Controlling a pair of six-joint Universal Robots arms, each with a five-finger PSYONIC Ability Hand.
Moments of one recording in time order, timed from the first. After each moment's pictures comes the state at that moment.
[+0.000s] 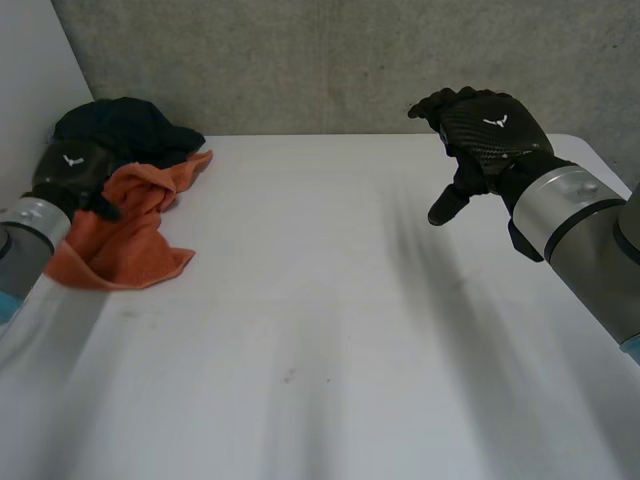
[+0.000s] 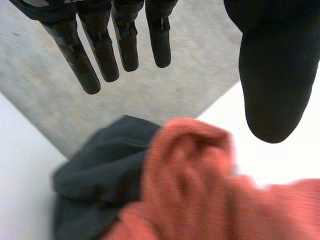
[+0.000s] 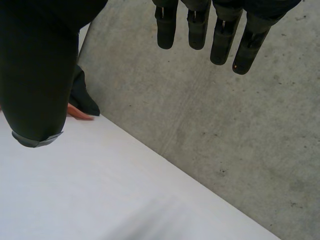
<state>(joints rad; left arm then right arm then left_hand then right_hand) 4.76 -2.15 -1.41 3.56 -1.18 3.53 1.98 -1.36 1.43 -0.04 1.38 2.99 0.39 0.39 0.39 0.38 0.21 0.20 0.22 0.21 0.23 0.05</state>
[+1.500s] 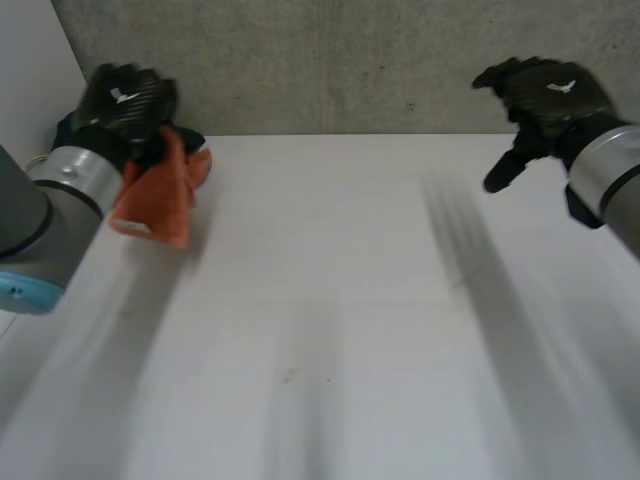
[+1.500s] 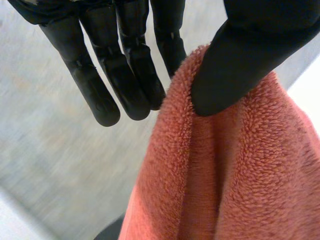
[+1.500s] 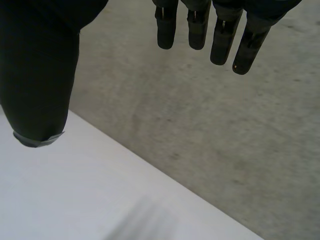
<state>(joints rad) 4.45 -1.87 -1.44 3.50 -1.36 3.50 1.84 -1.35 1.31 0.04 1.39 2.97 1.15 1.19 1.19 1.20 0.98 0.20 0.22 0.21 0.23 0.05</state>
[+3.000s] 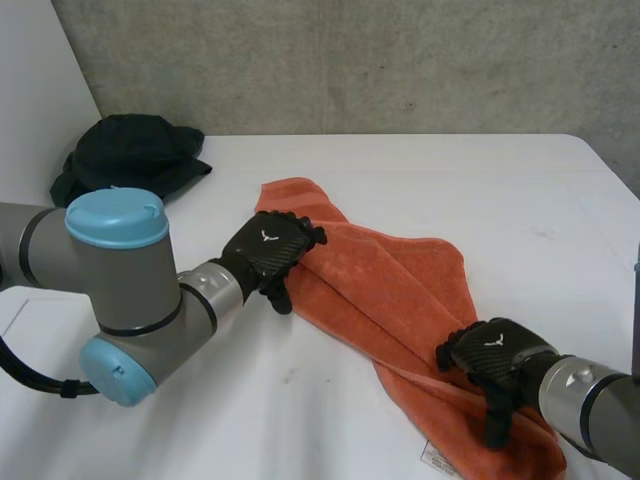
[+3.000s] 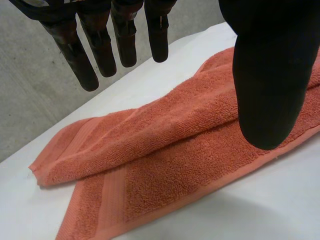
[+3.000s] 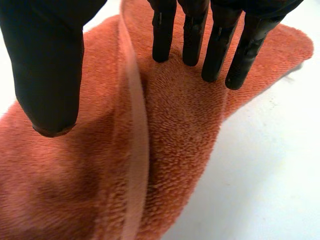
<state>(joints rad) 4.20 -2.13 -1.44 3.28 -1.30 3.45 1.86 -1.38 1.88 0.26 1.32 2.56 0.34 0.34 0.34 0.35 0.17 0.34 0.39 0.40 0.40 0.21</state>
